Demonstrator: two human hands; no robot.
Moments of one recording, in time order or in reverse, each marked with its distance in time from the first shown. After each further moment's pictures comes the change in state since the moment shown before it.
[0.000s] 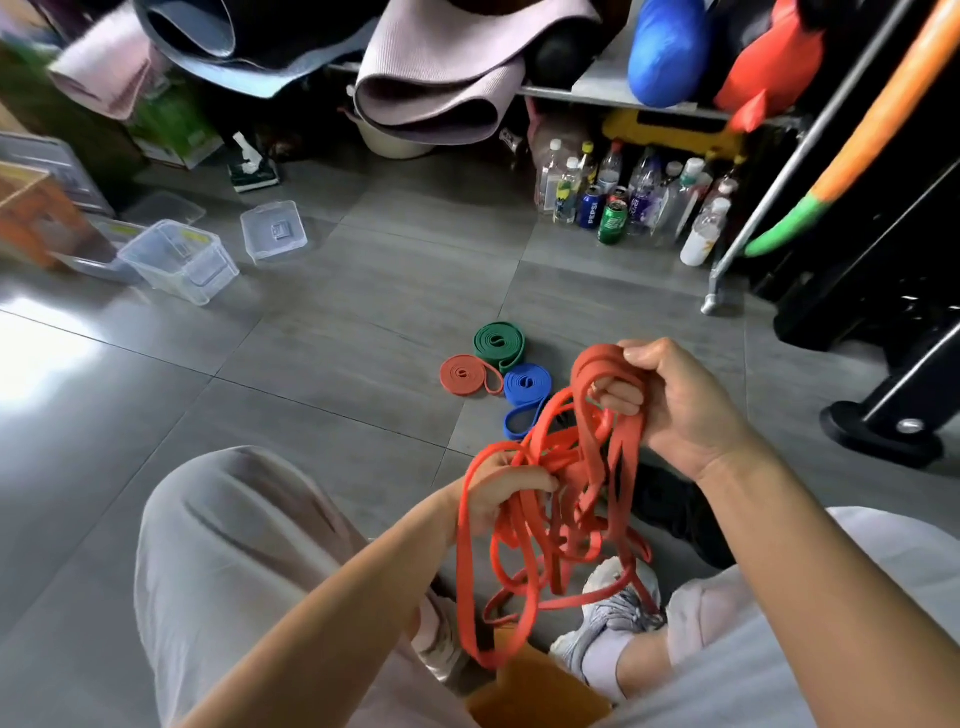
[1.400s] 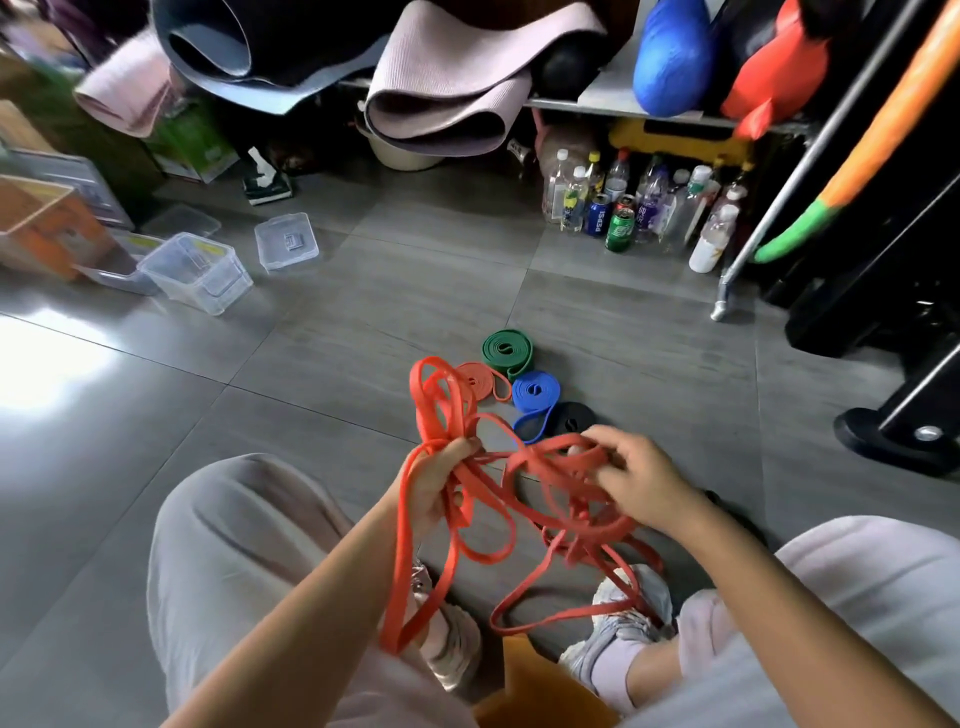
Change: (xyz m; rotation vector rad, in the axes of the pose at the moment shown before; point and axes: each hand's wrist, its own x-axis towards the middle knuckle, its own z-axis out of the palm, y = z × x) left_hand -0.024 0.003 -0.041 -0.208 0.411 0.162; right_hand -0.010 0.070 -0.048 -0.975 -0.091 -0.069
